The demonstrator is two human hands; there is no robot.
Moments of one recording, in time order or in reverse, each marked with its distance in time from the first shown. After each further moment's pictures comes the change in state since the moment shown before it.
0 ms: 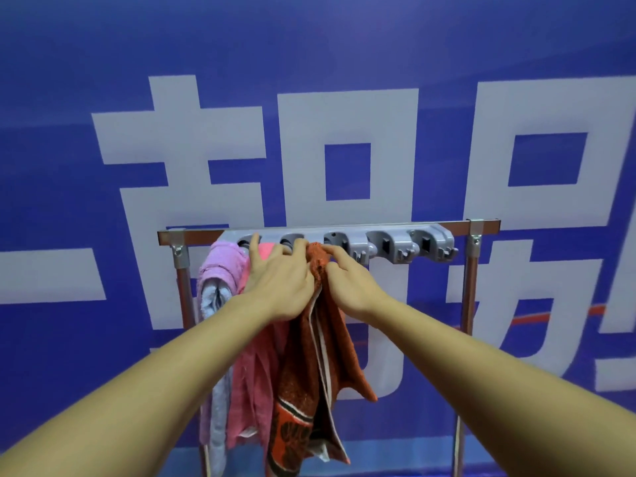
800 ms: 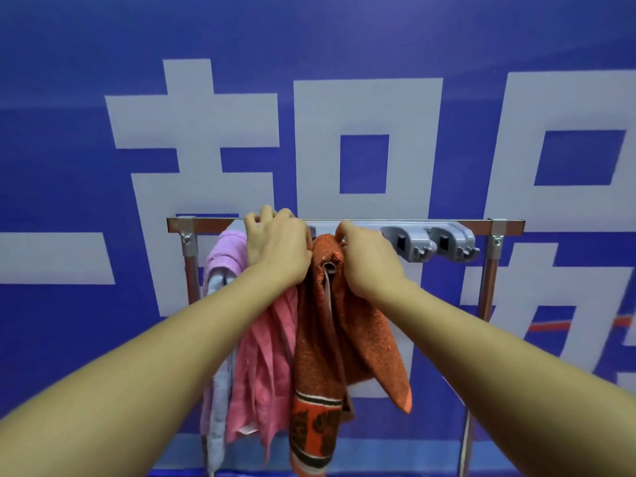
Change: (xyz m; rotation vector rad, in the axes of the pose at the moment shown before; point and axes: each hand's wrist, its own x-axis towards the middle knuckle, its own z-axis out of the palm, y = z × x) left_hand 0.031 -0.009 -0.005 0.164 0.231 -0.198; right_hand 0.029 -0.006 -0.007 -0.592 0.238 -0.199
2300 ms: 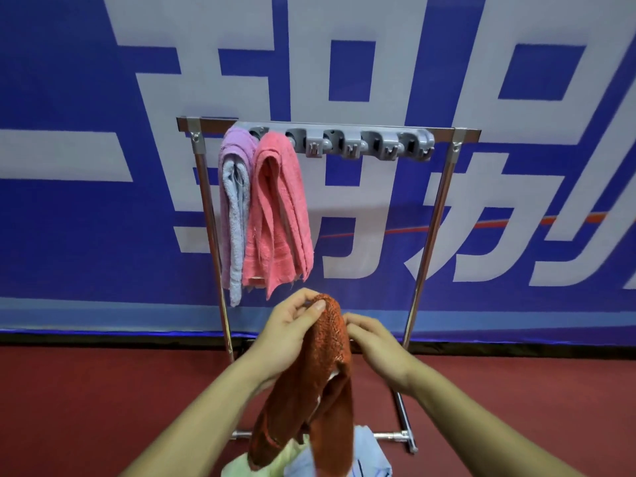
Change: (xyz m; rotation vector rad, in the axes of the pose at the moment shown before) left_hand -0.321 0.023 -0.038 -1.749 -0.646 -0.393; right_hand -0.313 0.014 -0.001 1.076 -0.653 0.444
